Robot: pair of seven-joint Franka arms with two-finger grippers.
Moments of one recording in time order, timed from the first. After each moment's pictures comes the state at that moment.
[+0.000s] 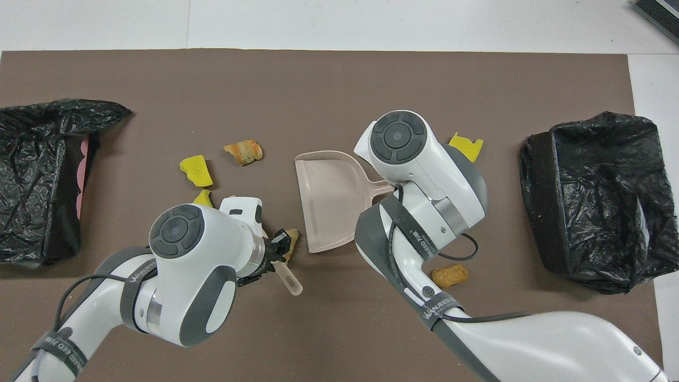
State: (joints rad) left arm -0.59 -0.02 0.03 -2.26 -0.32 2.21 -1.04; right arm 0.37 0.39 0.10 -1.63 -0.30 1.90 -1.14
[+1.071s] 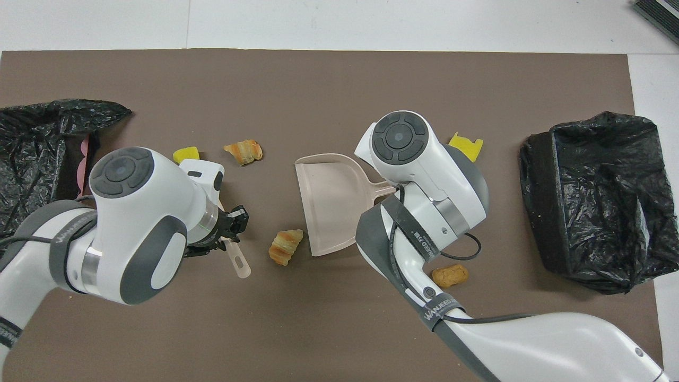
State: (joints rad) left arm -0.53 0.01 0.15 -2.06 -0.15 1.91 -0.82; right arm 0.37 0.39 0.10 -1.64 -0.30 1.91 -1.16
